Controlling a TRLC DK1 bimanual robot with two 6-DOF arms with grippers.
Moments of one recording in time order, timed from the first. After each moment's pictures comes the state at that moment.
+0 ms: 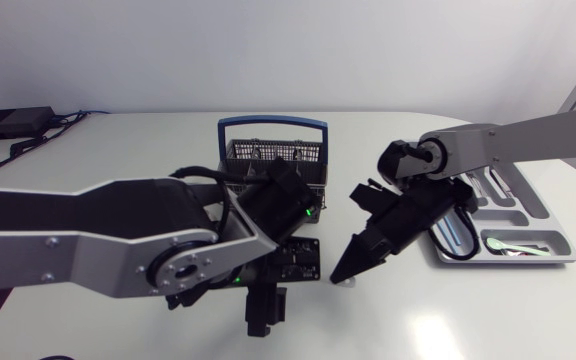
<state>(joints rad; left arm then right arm) -0.97 1.59 0.99 -0.47 -0.22 0.73 0.30 1.82 1.08 -1.02 -0.88 -0.44</state>
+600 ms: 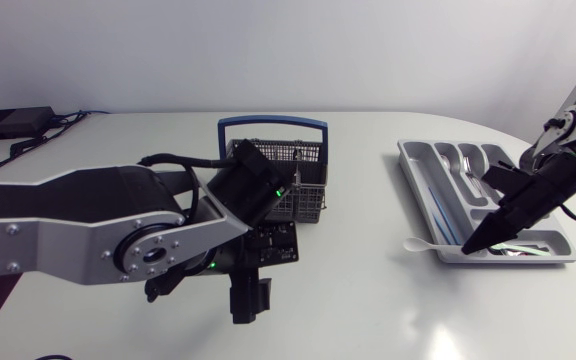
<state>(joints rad) -0.91 1.53 0.96 -0.48 -0.22 0.71 -0.38 2.02 1.39 -1.42 -0.50 -1.14</state>
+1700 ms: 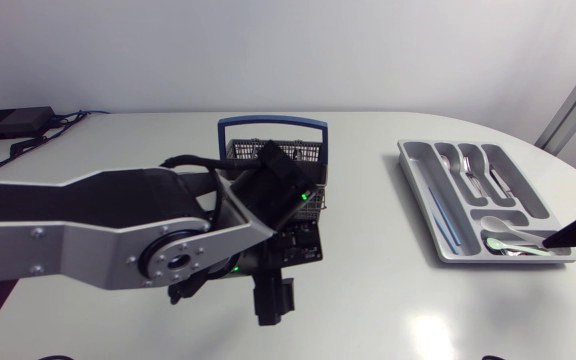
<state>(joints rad) -0.97 1.59 1.02 -0.43 -0.21 0.63 -0.79 1.90 1.40 -1.42 -0.57 -1.29</state>
